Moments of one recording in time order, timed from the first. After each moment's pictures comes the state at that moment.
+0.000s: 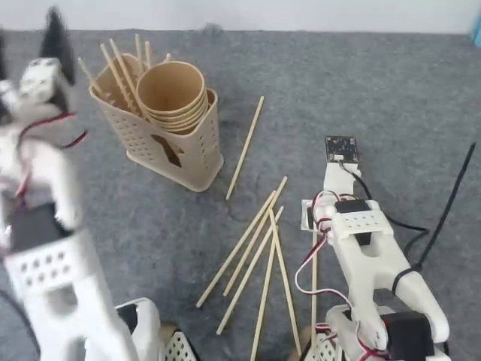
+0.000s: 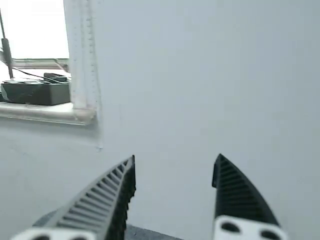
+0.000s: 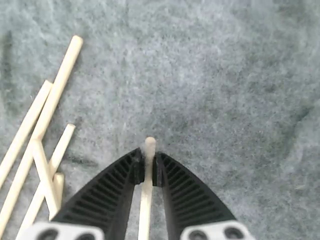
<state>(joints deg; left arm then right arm) -25.4 -45.2 26.7 24.9 5.6 -11.9 -20.2 59.7 39.6 -9.4</state>
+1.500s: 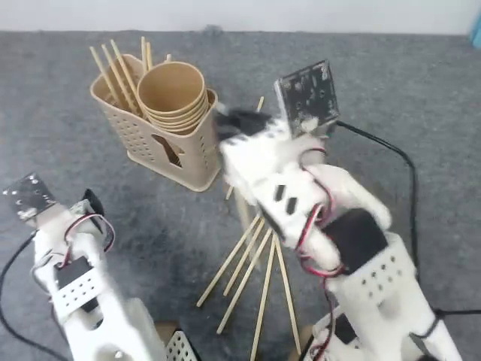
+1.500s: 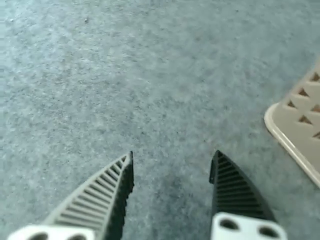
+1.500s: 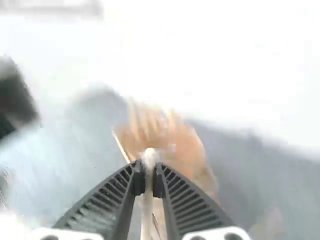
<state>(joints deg) -41.2 -52.1 85.1 20.6 5.3 -42.9 -38.9 13.8 42.4 -9.3</state>
